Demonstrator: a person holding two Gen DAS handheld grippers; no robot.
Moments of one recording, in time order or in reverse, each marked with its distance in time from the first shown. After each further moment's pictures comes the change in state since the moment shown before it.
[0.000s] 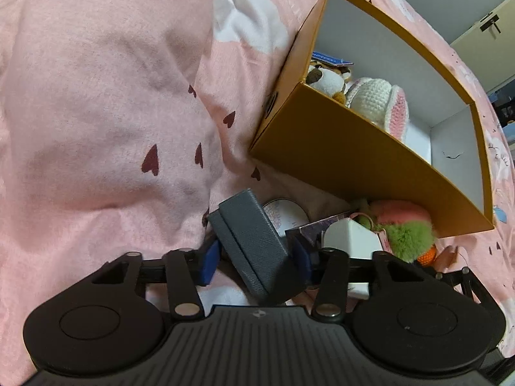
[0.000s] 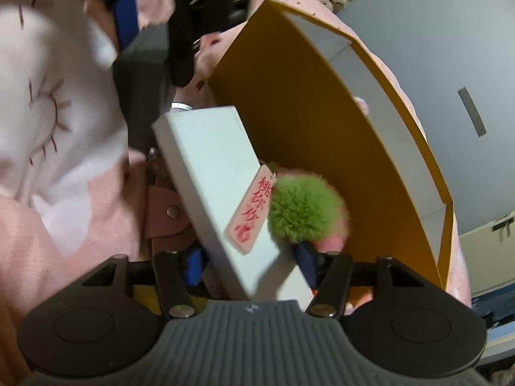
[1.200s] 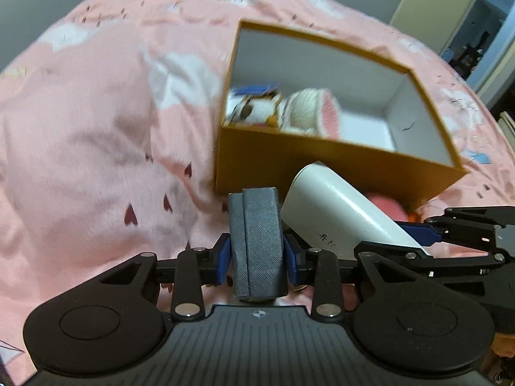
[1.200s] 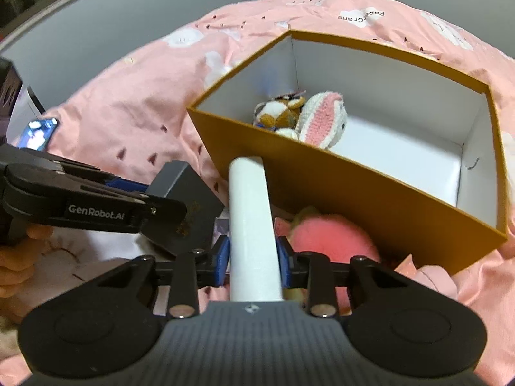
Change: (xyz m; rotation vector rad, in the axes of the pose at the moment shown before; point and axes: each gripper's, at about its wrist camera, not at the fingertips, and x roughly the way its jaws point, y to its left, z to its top) left arm -0.039 -0.036 -0.018 0.337 -0.173 -0.002; right arm -0.023 -0.094 0.019 0.688 -0.063 0.471
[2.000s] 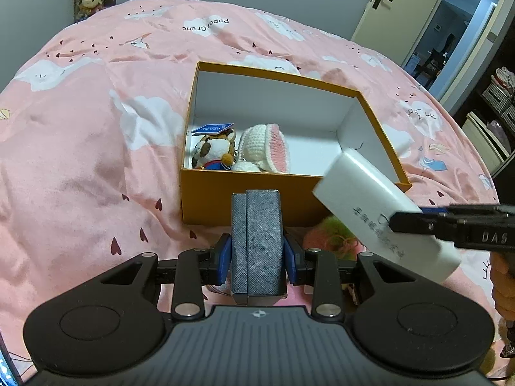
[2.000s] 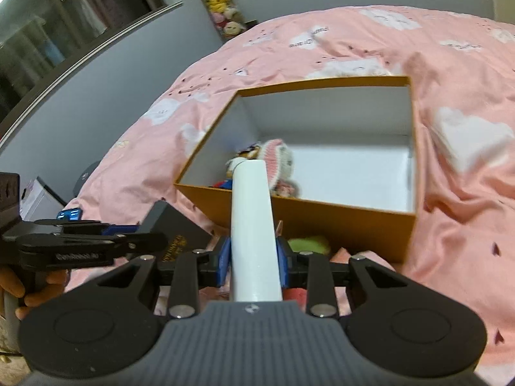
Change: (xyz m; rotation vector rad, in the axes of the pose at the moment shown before) left arm -0.035 -0.021 0.010 0.062 -0.068 -0.095; right arm -0.083 -0.058 -0.001 0.264 -0.130 0.052
